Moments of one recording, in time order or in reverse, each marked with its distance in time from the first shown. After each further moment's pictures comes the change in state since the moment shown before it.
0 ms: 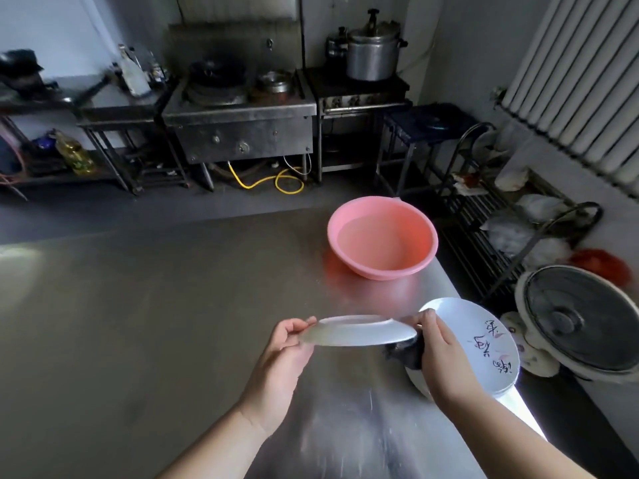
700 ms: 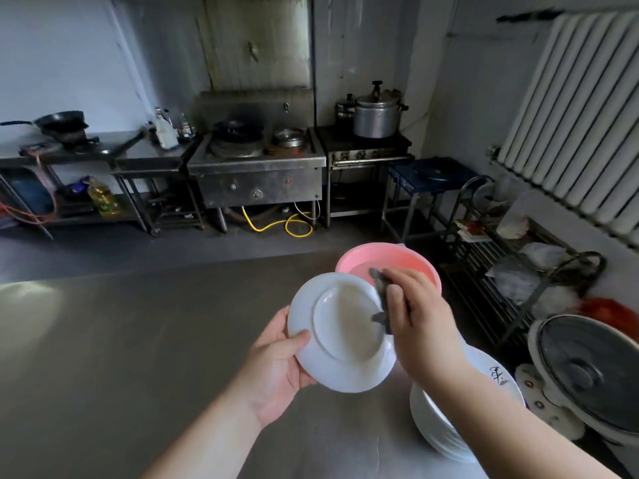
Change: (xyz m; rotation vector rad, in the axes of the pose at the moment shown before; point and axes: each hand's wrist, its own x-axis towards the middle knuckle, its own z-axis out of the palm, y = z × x) left_hand -0.008 0.104 0.028 -0.165 -0.184 -0.022; right_hand 0.020 -0.120 0.026 -0.381 0.203 -0.771
